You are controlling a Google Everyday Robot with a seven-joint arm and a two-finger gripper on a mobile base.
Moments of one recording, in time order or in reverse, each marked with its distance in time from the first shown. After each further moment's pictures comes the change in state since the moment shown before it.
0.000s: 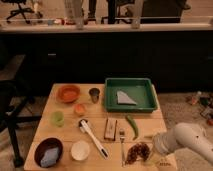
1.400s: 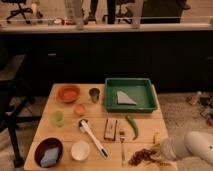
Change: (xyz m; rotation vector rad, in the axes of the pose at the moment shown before) arm 0.027 0.012 -0.028 0.091 -0.021 0.020
